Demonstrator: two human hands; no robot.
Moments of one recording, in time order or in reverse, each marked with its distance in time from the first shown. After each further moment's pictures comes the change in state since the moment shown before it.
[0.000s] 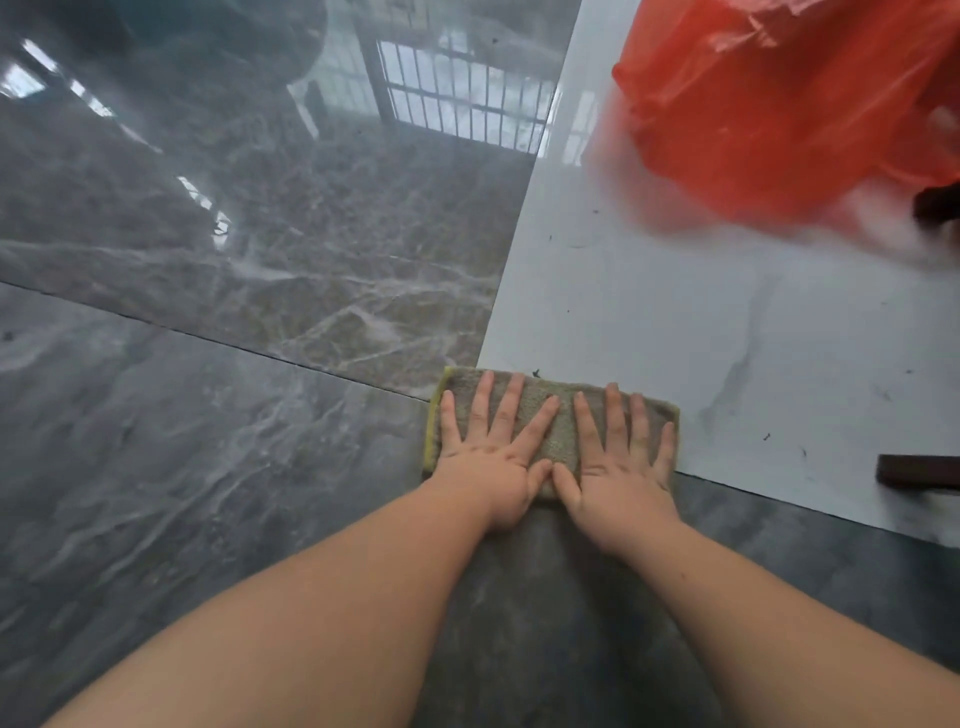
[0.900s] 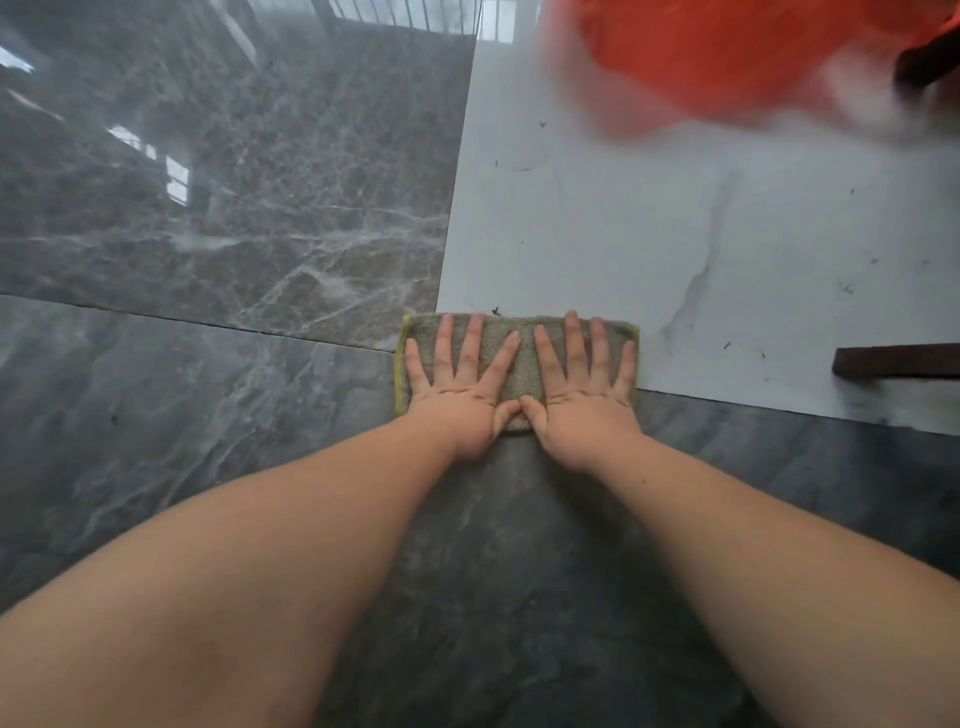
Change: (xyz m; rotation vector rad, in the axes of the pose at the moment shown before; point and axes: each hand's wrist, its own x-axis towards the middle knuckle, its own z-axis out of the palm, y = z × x) left_hand 0.002 0.004 -0.009 0.065 -0.124 -0.030; right_hand 0.000 0.000 -0.009 0.010 -0.090 -0.027
